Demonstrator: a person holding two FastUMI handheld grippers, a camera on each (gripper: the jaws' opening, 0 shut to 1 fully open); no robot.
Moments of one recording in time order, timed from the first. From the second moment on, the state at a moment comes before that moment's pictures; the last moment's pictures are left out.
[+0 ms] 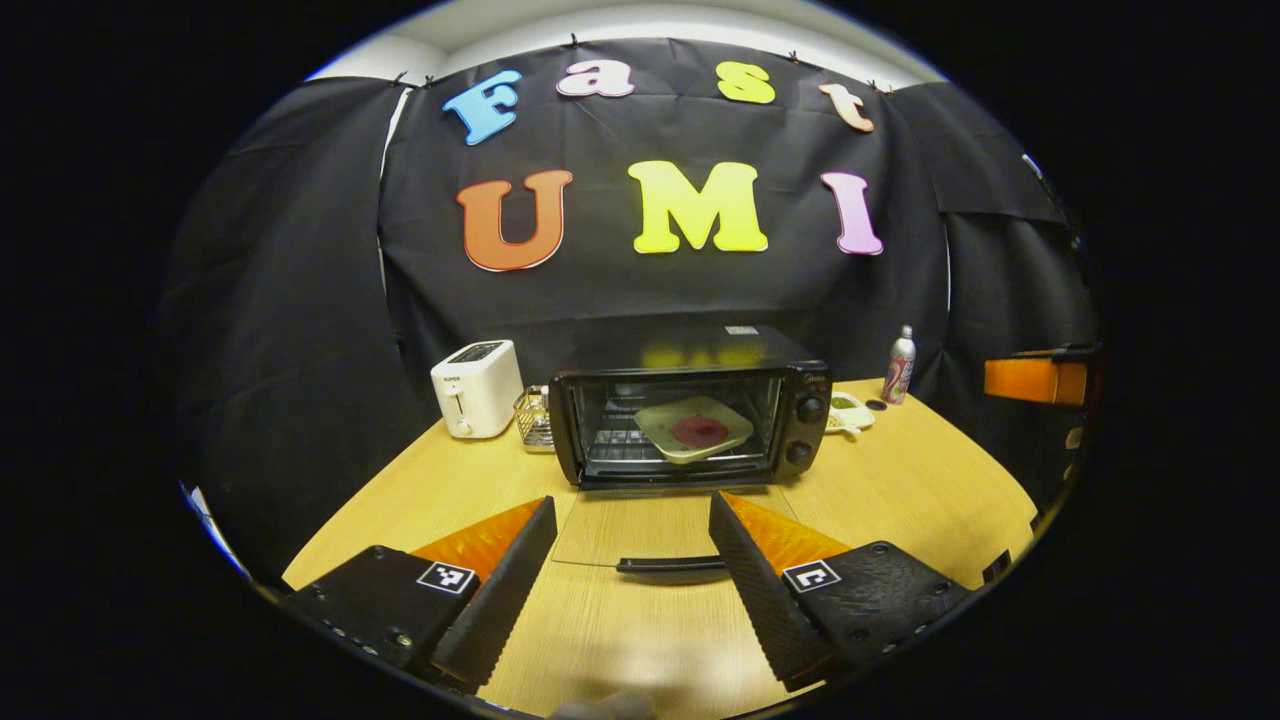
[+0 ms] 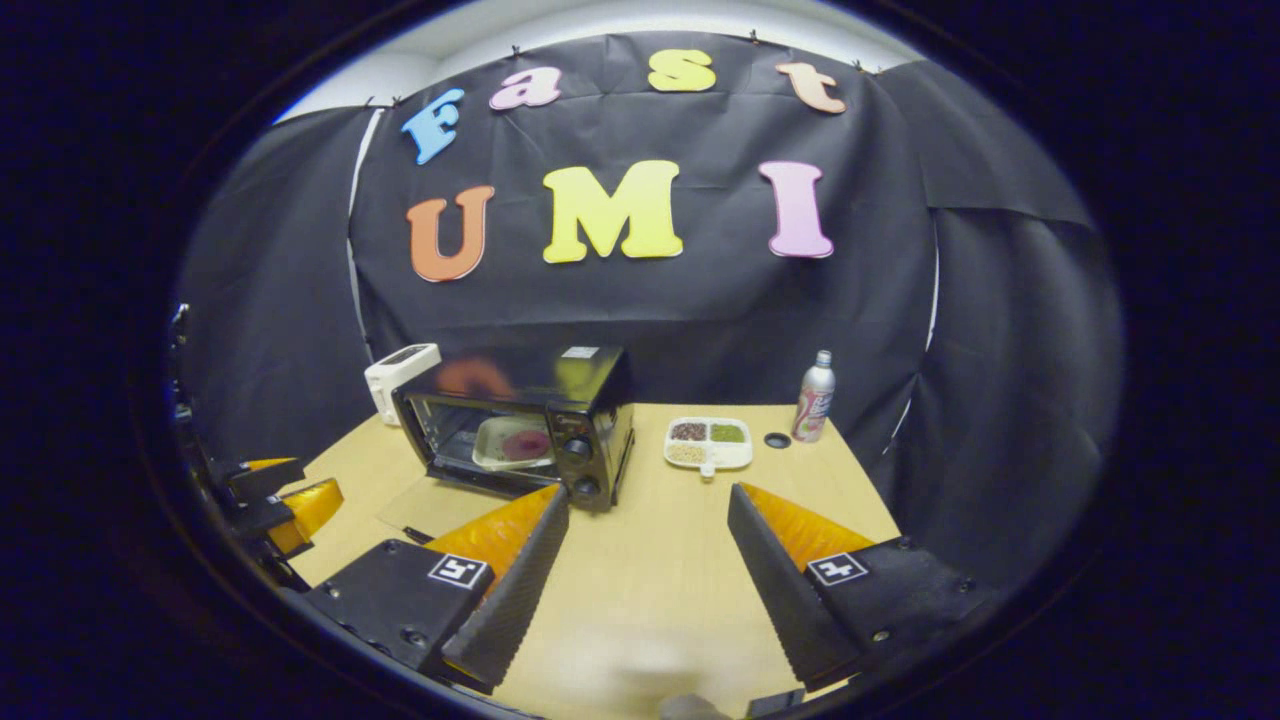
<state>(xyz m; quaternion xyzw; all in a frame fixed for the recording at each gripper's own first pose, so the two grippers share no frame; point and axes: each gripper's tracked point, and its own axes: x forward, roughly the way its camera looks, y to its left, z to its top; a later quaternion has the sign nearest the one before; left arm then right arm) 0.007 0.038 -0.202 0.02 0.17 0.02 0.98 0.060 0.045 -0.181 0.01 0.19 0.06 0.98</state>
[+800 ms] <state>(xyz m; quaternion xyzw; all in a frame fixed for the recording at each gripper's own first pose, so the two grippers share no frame) 0.016 -0.012 -0.336 -0.02 0.29 -0.01 0.96 0.029 -0.003 -0.158 0.01 0.21 0.04 0.98</state>
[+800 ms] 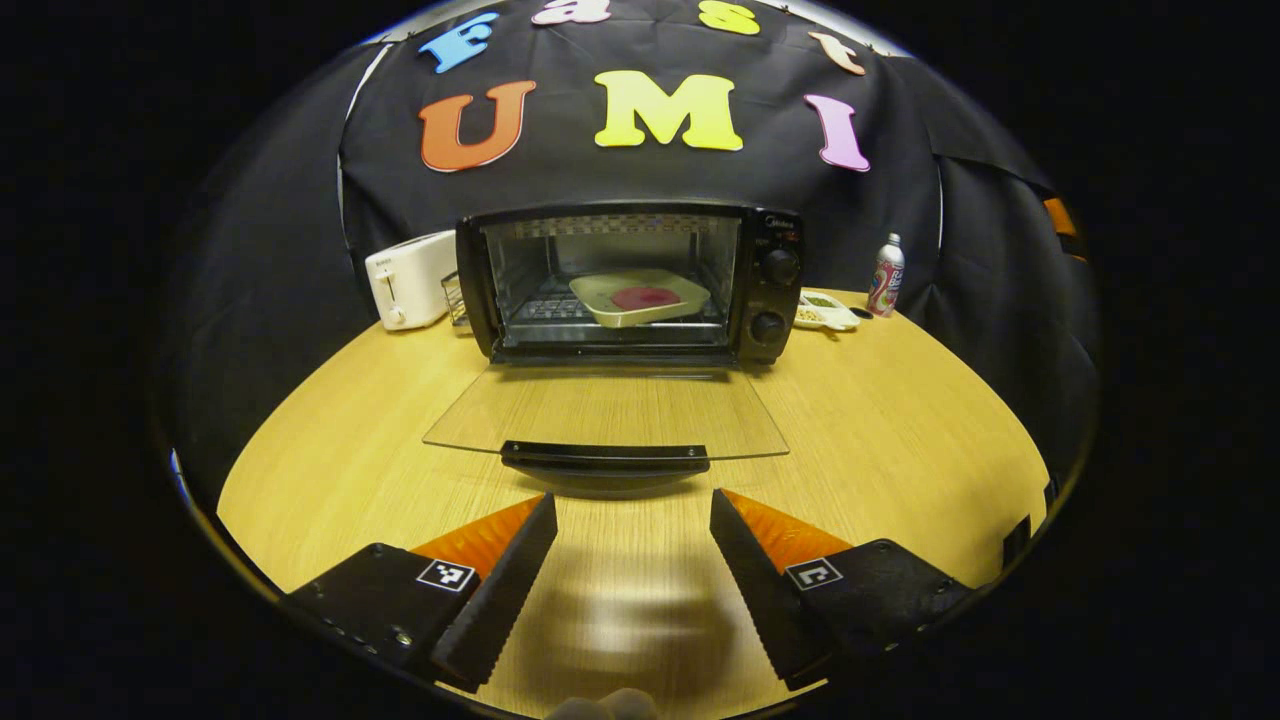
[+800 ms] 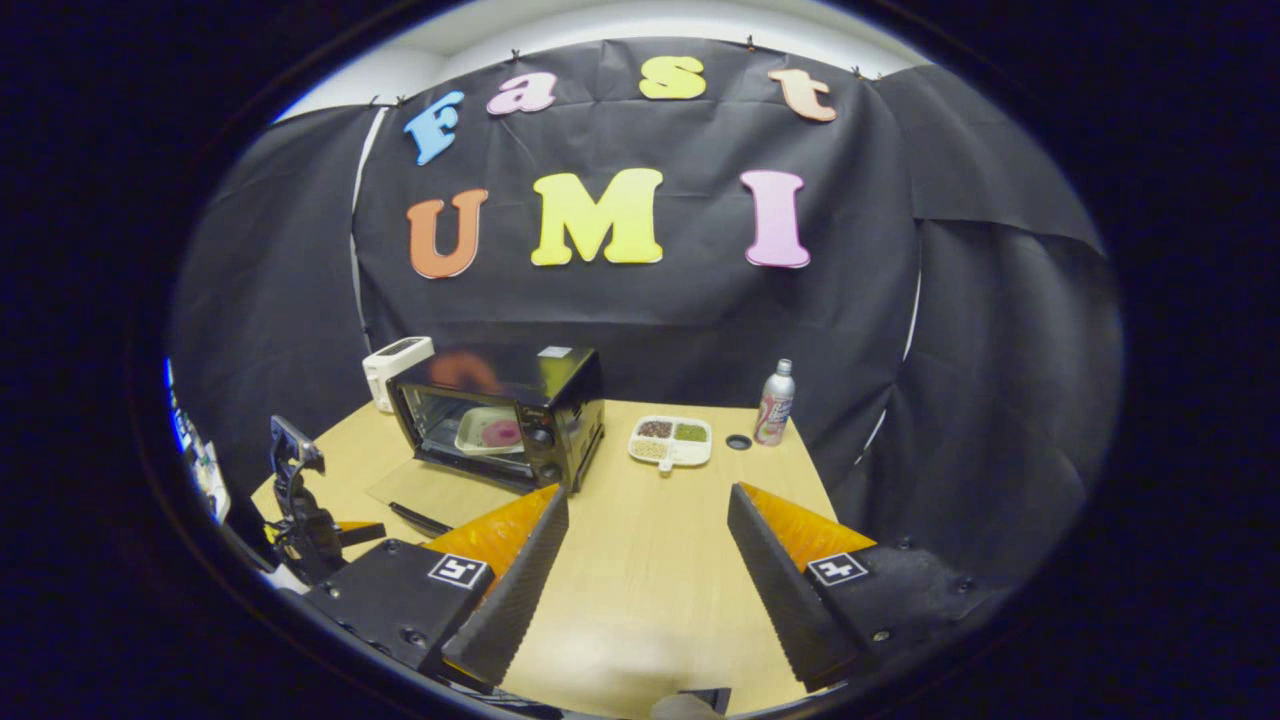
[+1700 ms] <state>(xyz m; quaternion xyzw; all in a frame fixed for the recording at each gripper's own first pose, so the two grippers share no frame) 0.050 -0.001 -0.378 -0.01 0.31 -0.04 0.95 0.011 0.013 -0.151 -0.01 0.22 -0.02 0.98</state>
